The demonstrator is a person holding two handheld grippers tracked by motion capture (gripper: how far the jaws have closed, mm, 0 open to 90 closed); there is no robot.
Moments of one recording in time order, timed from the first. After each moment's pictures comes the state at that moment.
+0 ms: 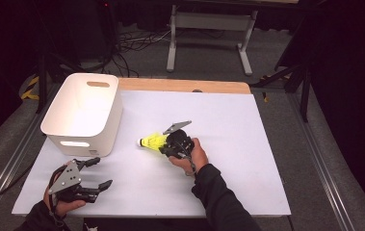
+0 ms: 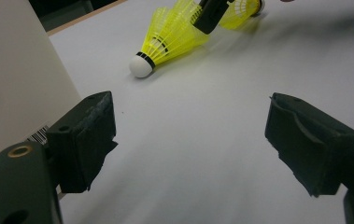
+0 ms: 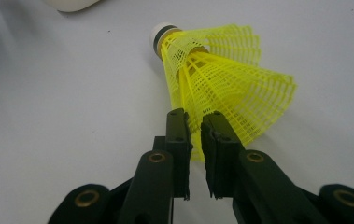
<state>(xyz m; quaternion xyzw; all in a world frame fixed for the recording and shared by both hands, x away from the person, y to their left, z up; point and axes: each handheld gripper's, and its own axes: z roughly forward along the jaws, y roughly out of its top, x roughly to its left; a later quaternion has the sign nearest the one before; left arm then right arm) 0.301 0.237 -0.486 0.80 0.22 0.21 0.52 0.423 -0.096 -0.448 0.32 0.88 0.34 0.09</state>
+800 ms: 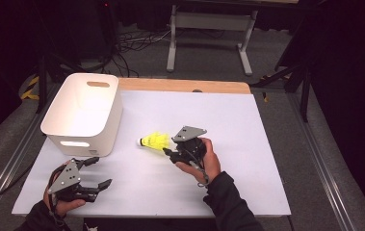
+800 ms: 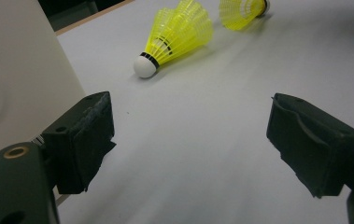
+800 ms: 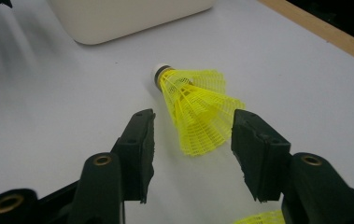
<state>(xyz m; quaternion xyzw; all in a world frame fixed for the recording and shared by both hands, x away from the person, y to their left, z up) 0.302 0.238 -0.485 0.80 0.22 0.22 0.51 0.382 -0.122 -0.415 0.26 0.86 0.40 0.20</state>
